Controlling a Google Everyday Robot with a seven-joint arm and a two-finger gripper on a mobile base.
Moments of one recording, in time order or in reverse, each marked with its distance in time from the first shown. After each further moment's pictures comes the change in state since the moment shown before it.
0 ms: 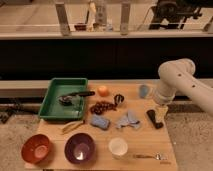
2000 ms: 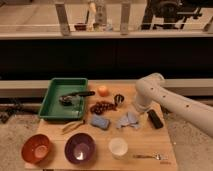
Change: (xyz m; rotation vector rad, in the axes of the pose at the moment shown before) arm -0.062 -0.031 0.111 -0.010 0.000 -0.179
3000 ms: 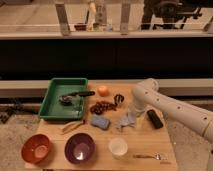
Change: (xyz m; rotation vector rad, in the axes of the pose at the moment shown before) arm -0.006 -0.005 0.047 -0.019 -0.024 -0.002
